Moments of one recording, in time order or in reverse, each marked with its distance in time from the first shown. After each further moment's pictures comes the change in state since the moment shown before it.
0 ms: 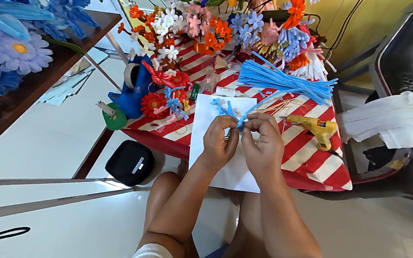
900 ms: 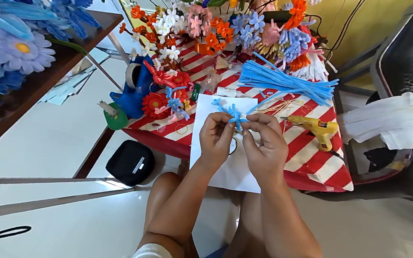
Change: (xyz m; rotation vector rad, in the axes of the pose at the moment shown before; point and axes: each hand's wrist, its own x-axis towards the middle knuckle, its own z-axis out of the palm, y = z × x) left_hand 0.011 0.024 -0.006 -0.394 0.112 -0.447; right_hand -0.001 0.000 0.000 0.116 0.023 -0.087
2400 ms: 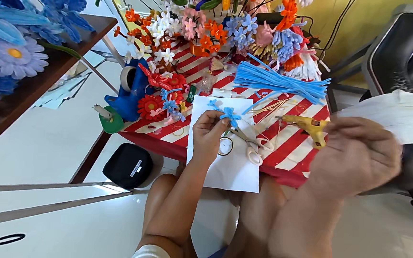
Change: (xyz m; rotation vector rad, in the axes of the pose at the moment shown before) left_hand 0.008 -0.013 -0.010 -0.385 -0.058 -0.241; right_hand 0.023 0.025 -0.105 0.194 0.368 -0.143
